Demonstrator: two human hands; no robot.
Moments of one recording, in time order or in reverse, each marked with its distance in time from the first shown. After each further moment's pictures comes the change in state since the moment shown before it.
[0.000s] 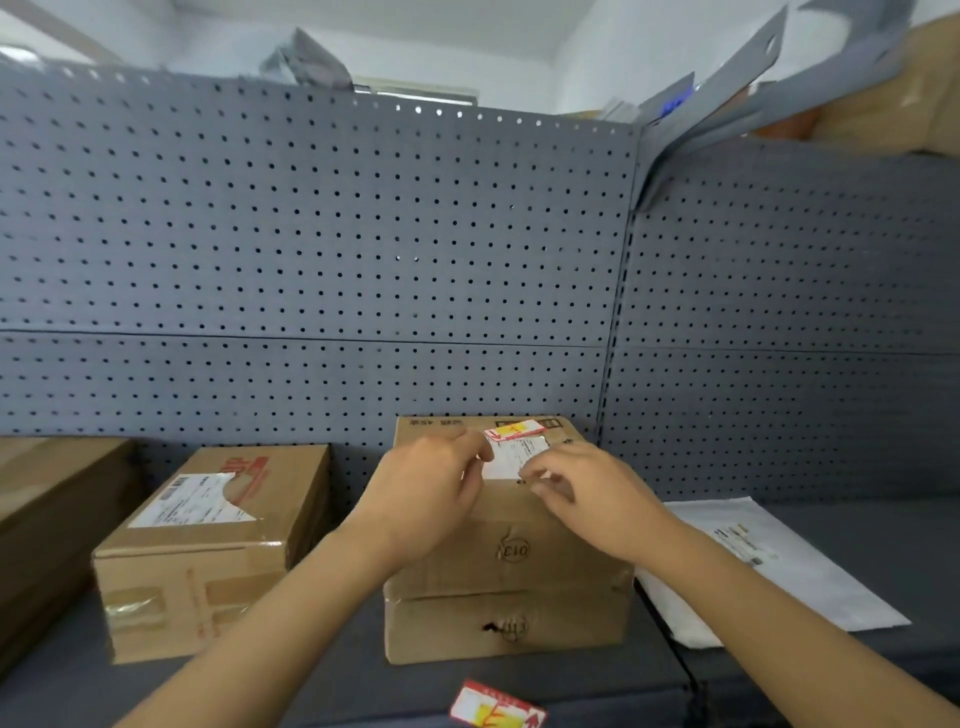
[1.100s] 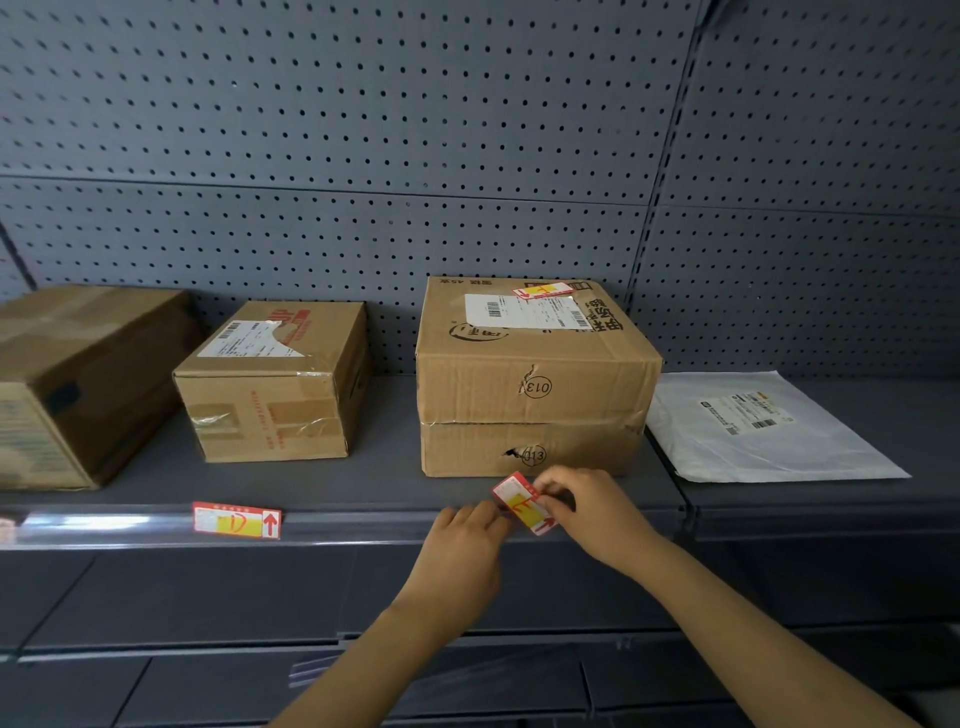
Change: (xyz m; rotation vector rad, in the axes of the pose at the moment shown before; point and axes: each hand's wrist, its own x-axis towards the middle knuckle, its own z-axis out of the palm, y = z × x) left_hand -0.181 0.037 0.114 0.043 -0.348 -0.066; right_hand -0.125 -0.018 0.110 0.376 -0.257 0.241
